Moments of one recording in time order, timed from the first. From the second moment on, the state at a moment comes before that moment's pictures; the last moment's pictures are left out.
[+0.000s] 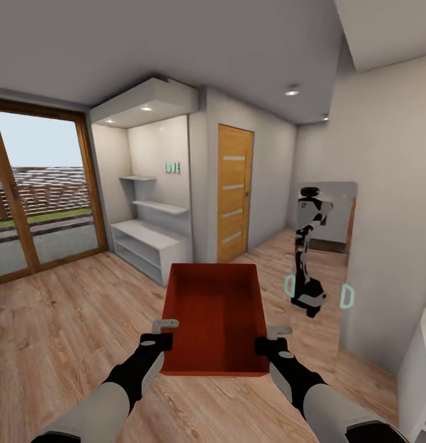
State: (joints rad) left arm -0.69 -0.12 -0.10 -0.41 0.07 0.18 0.26; right arm -0.72 0.08 0.13 -0.24 -0.11 -0.06 -0.12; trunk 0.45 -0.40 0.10
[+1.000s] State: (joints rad) left arm -0.69 -0.12 -0.09 -0.41 0.07 0.18 0.26; right arm -0.72 0.08 0.13 -0.24 -0.11 -0.05 -0.12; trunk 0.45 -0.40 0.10
